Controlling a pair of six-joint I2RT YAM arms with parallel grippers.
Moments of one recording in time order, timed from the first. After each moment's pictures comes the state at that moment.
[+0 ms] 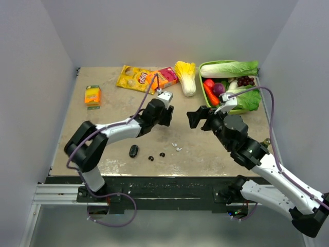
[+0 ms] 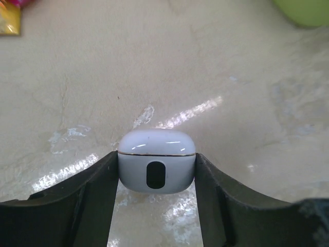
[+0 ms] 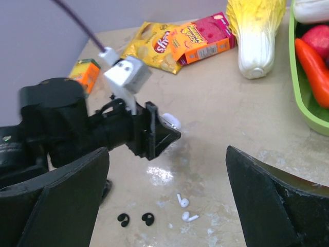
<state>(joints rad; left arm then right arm) -0.72 1.81 1.10 0.07 -0.18 -0.22 0.76 0.80 0.82 -0.19 0.37 0.46</state>
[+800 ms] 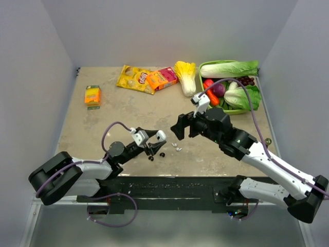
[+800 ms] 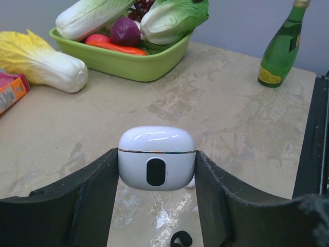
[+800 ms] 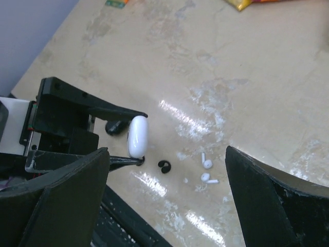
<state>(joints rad) -0.78 1.27 0.16 1.23 0.20 -0.06 0.81 0.98 0.97 -0.34 0.08 0.35</state>
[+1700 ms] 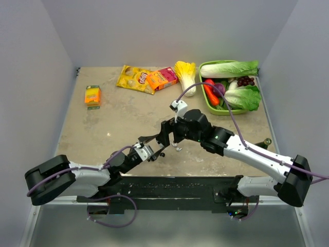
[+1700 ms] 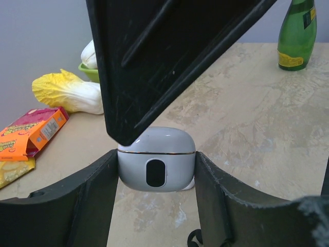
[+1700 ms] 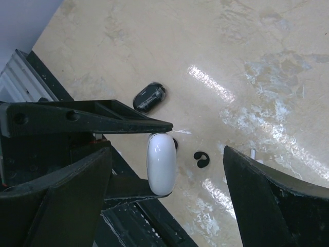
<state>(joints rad) -1.01 1.20 0.10 1.26 -0.05 0.28 0.92 1.20 0.96 -0.23 -0.03 0.42</state>
